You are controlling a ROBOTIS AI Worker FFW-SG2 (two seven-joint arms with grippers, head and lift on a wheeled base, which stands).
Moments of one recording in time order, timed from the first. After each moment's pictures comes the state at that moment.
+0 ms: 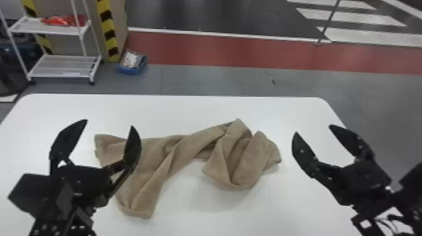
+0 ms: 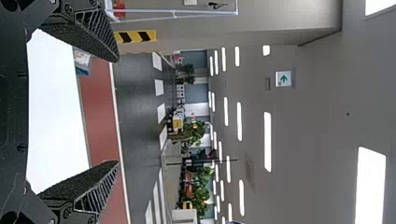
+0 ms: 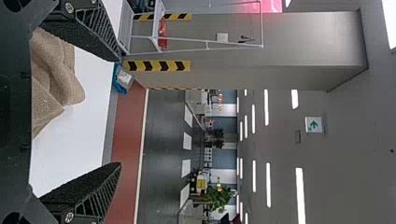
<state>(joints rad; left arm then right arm) 0.45 0.29 -0.24 -2.12 0.03 -0.07 0.24 0.56 0.00 -0.31 -2.31 -0.16 0.17 0.47</state>
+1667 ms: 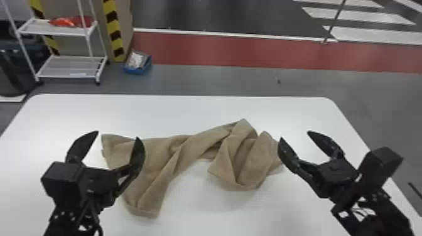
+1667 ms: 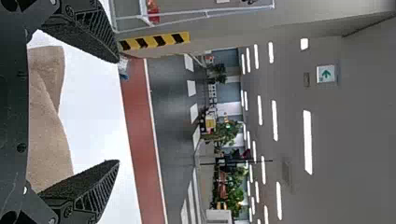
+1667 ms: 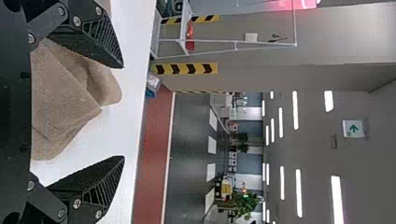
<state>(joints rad) 0.40 0.29 -0.23 -2.04 0.07 0.06 0.21 0.39 0.00 -0.27 -2.06 -0.04 0.20 0.49</state>
